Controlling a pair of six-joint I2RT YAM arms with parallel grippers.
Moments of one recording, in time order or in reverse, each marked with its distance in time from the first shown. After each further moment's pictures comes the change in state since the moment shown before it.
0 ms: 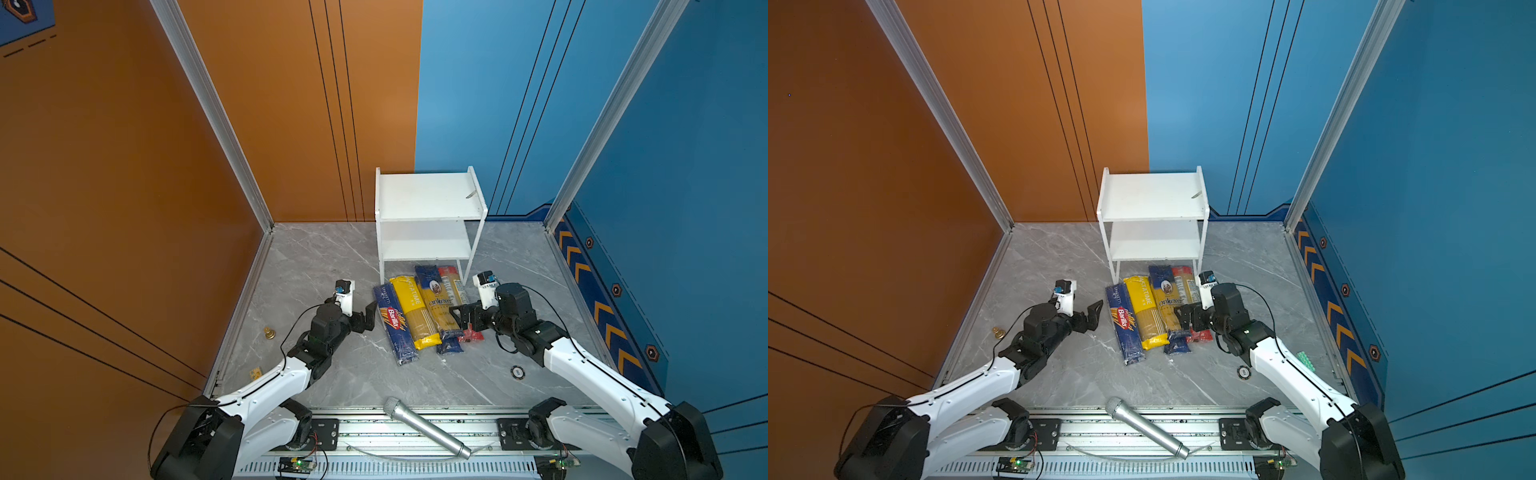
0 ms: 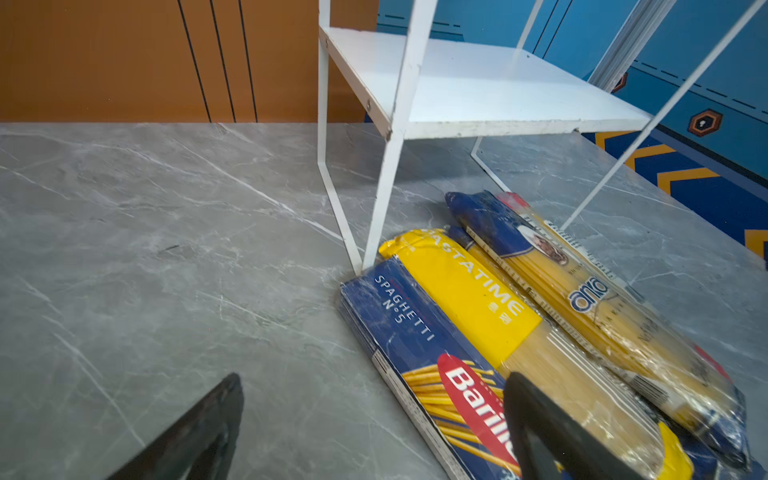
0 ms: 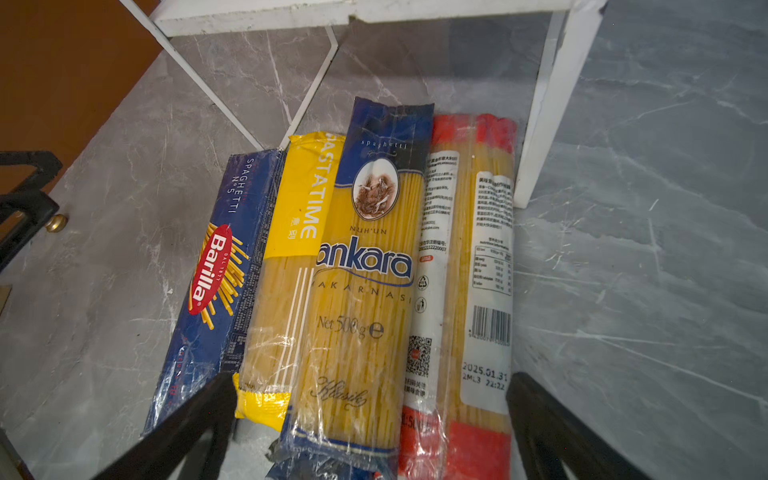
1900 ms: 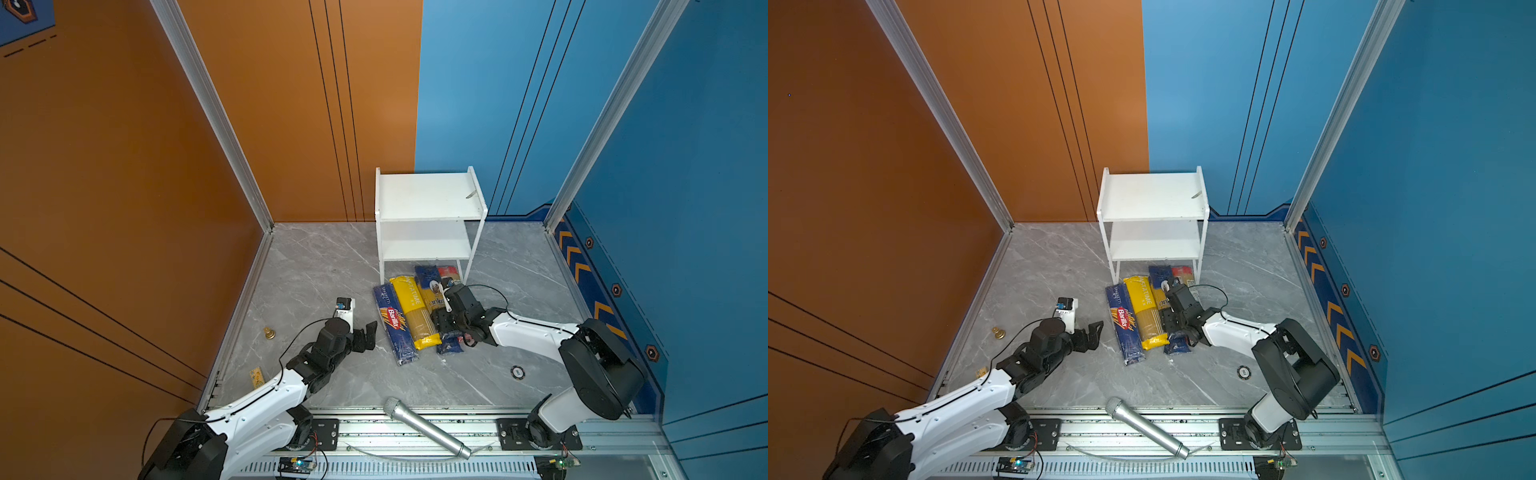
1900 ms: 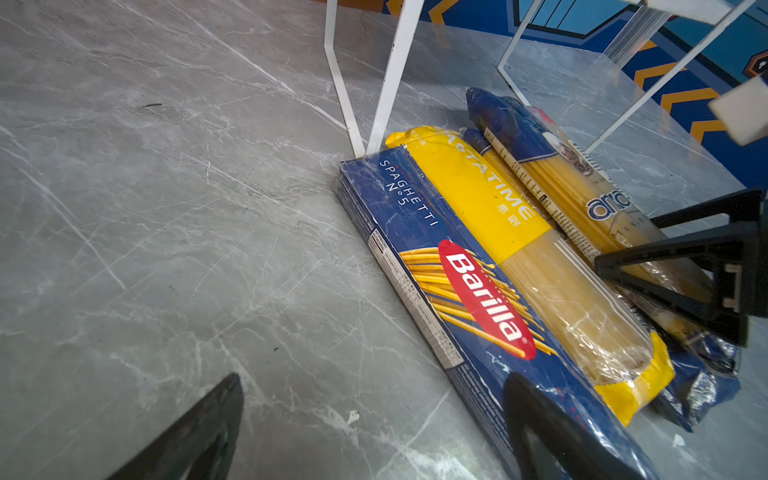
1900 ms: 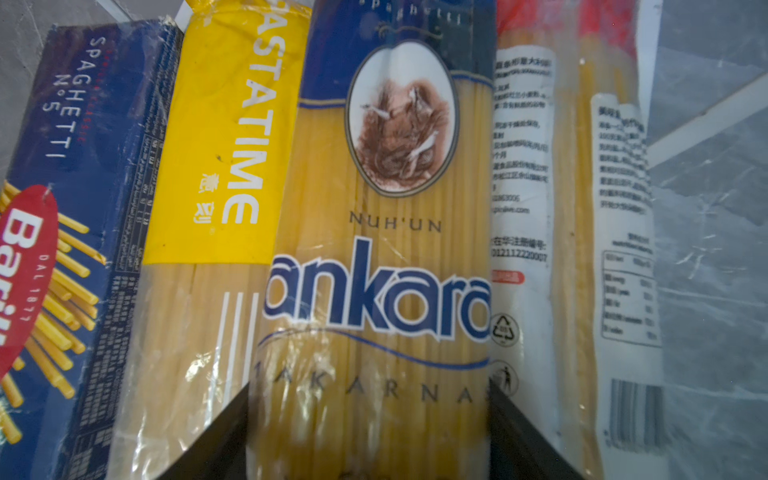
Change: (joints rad) left arm -0.092 -0.099 -0.068 -0.209 -0.074 -0.167; right arm 0.206 0.494 0.143 0.116 0.263 0.054
